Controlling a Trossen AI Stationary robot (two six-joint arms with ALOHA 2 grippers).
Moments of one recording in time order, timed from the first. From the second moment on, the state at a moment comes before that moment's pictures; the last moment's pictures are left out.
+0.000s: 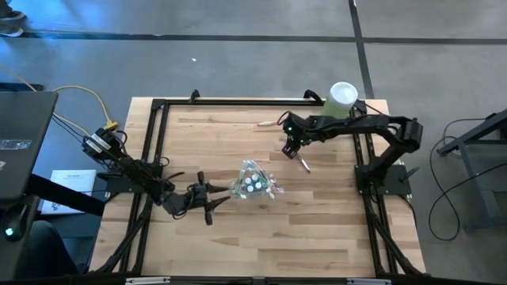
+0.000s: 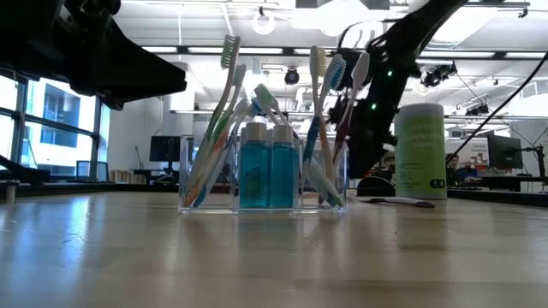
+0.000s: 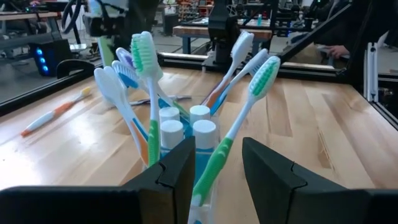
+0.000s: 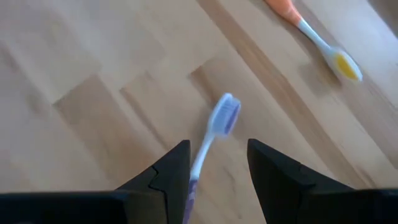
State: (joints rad) left arm -0.64 1.53 0.36 1.06 -0.89 -0.19; right arm -0.39 1.63 0.95 -0.47 0.15 0.27
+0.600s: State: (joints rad) left arm -0.64 1.53 0.36 1.05 -0.88 -0.20; right arm -0.38 1.69 0.95 -0.37 0.25 0.29
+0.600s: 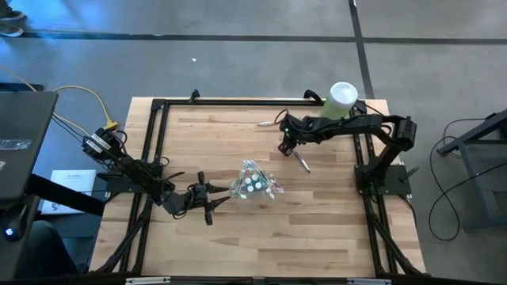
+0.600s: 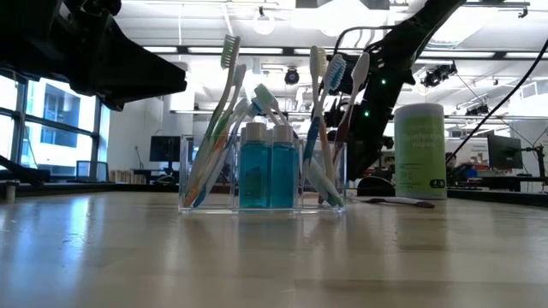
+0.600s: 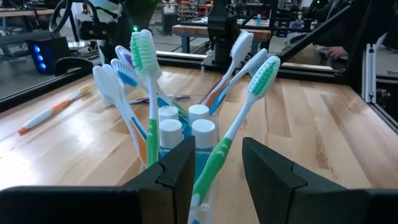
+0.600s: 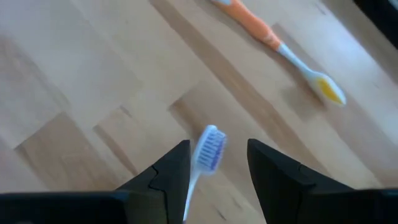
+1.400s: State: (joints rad) left arm -0.64 1.53 0.36 1.05 -0.84 -0.21; right arm -0.36 1.84 0.96 -0.34 0.31 0.26
